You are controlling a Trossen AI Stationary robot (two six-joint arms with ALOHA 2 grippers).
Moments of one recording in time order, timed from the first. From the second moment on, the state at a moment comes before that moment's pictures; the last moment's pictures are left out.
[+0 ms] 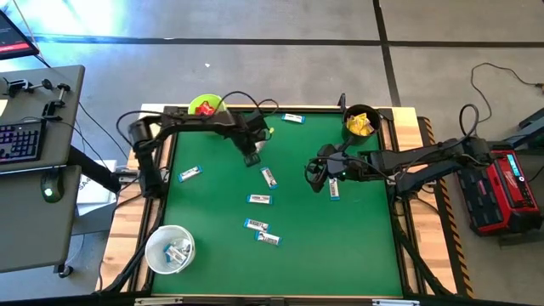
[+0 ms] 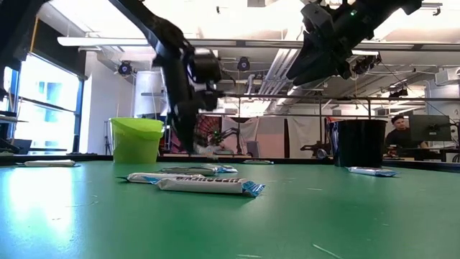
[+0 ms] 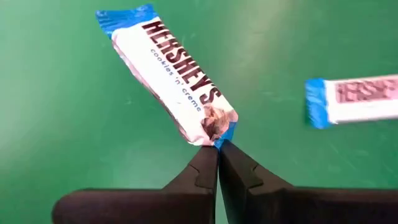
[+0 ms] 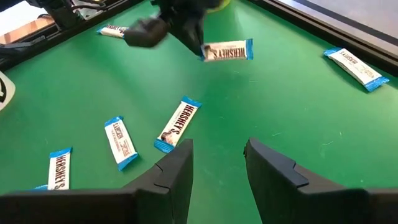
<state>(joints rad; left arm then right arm) 0.43 1.87 1.27 -0.71 0.02 0.05 0.07 1.23 0.81 -0.27 0.42 0.54</state>
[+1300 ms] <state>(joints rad) -0.62 1.25 1.27 -1.40 0.17 -0.96 0.00 1.23 0.81 -0.26 0.33 0.52</state>
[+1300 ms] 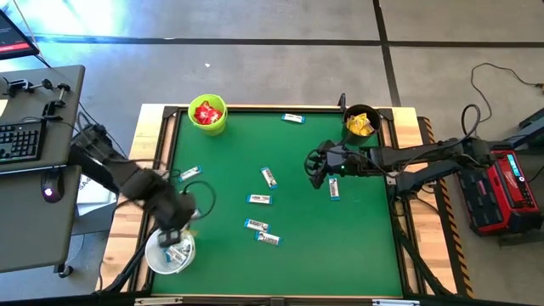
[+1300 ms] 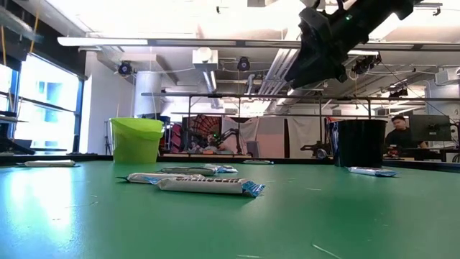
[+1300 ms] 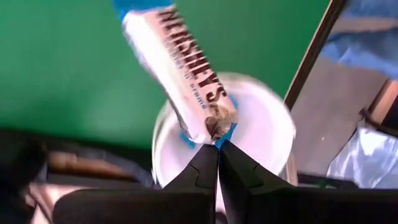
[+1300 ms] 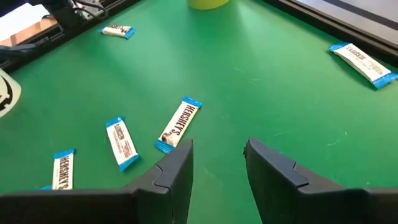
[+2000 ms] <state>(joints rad) -1.10 1.33 1.22 -1.31 0.12 -1.30 0.03 1.23 0.81 -0.26 0.41 0.68</state>
